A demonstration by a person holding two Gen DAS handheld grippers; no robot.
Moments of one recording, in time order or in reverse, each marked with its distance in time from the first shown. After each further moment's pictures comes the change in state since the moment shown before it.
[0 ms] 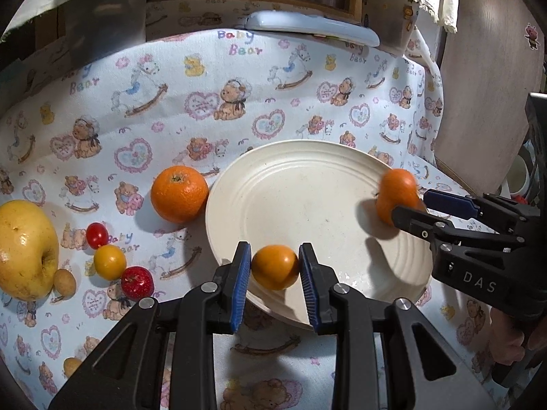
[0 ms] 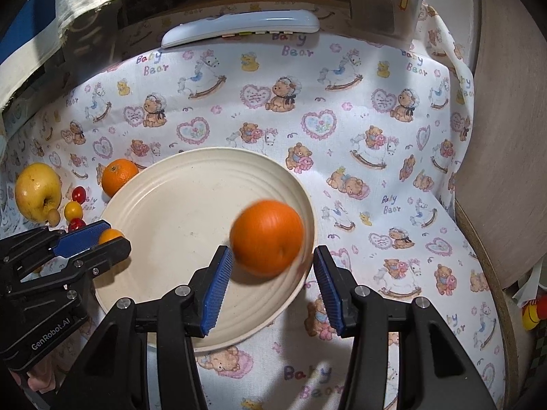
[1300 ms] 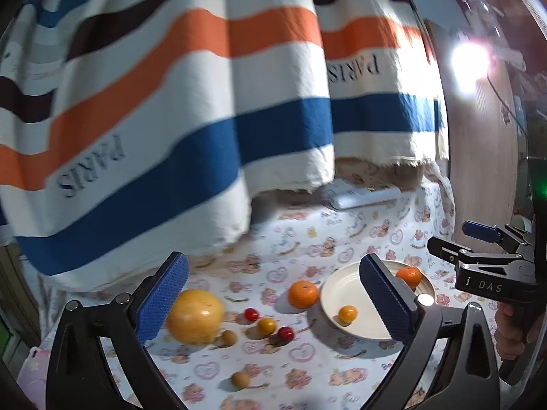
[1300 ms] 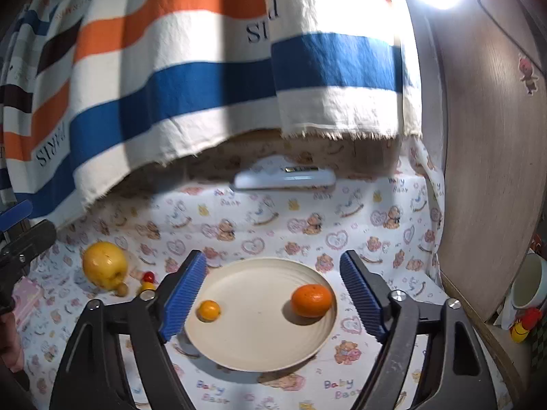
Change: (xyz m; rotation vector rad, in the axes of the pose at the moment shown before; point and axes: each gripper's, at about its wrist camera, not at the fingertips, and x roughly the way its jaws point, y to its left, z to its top) left arm -0.199 0.037 -0.017 0.025 -0.520 0.278; right arm -0.126 0.033 -0.001 0.017 -0.461 0.077
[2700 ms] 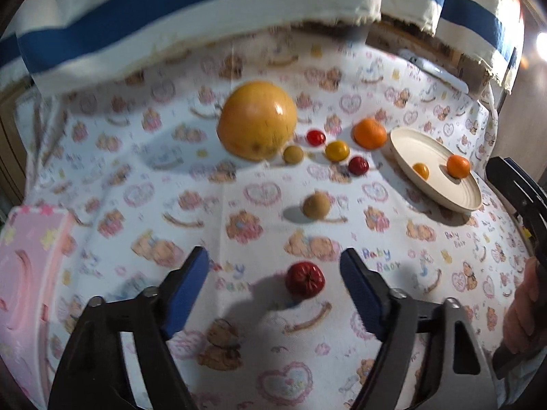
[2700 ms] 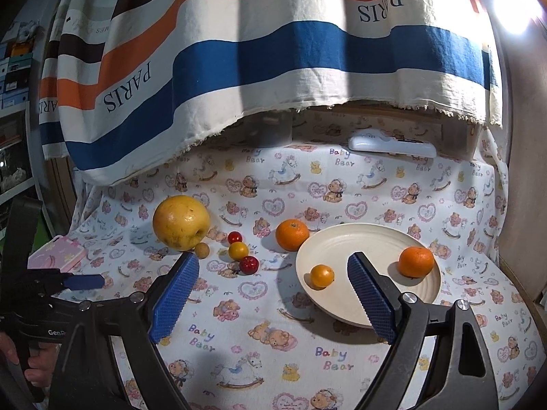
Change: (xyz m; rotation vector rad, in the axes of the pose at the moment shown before) left arm 0.031 0.084 -0.125 -0.245 0.598 -0.020; right arm -0.002 0.106 -0.053 -0.101 0.074 0.172
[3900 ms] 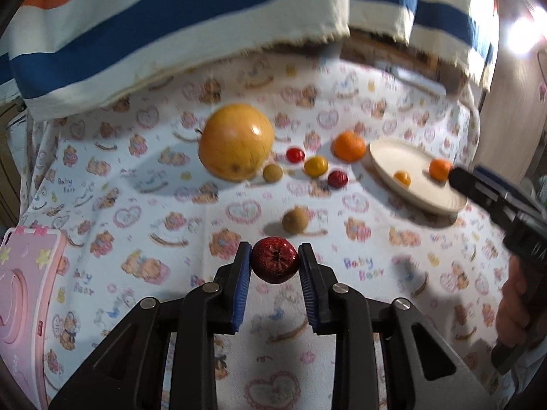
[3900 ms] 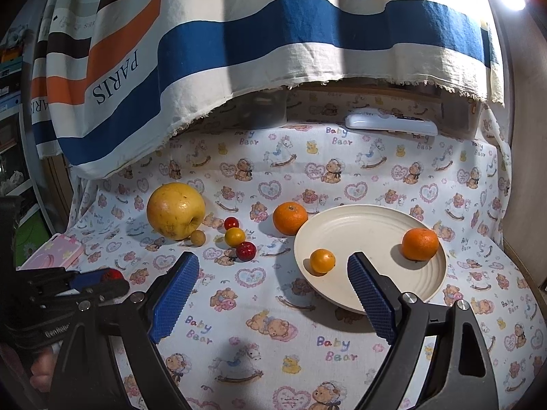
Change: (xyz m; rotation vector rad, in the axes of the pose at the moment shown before) left arm -0.014 -0.007 0.000 0.057 -0.122 -0.036; right arm 0.012 -0.008 -0.003 0.042 0.065 0.001
